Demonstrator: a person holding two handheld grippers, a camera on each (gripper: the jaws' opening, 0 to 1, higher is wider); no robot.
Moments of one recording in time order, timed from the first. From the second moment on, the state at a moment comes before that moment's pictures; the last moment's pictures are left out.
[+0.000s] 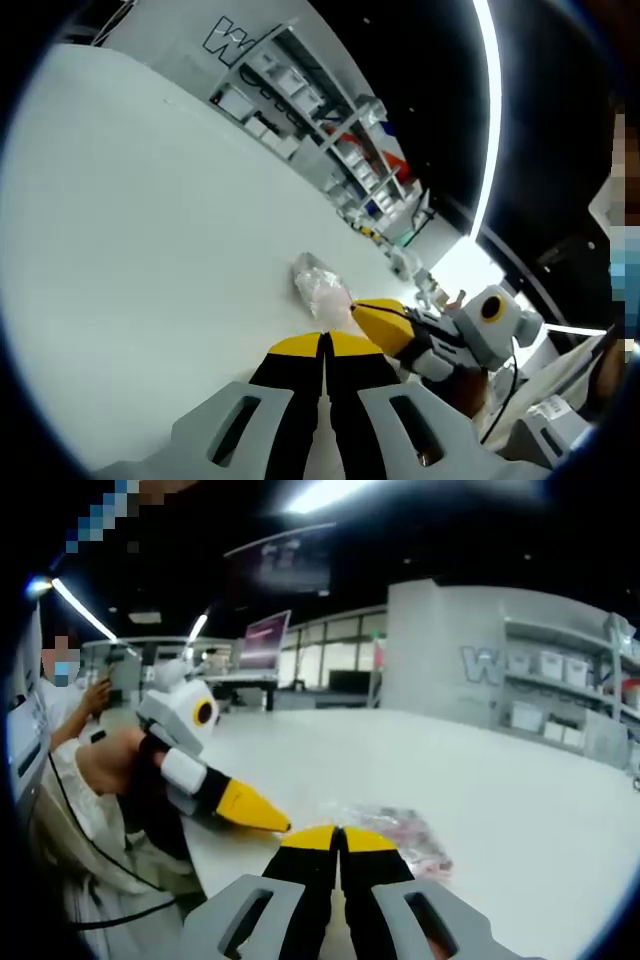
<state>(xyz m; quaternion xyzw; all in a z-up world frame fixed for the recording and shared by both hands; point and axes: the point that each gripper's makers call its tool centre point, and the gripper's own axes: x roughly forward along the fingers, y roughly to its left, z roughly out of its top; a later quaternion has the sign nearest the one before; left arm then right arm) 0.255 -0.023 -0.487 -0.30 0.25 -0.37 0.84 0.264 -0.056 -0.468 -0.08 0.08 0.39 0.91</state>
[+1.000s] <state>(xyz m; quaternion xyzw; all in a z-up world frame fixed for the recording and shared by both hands) 0.255 -0.022 -0.486 -0.30 0.25 -0.37 0.84 0.273 -0.075 -0.455 -0.09 0.06 0.36 0.93</state>
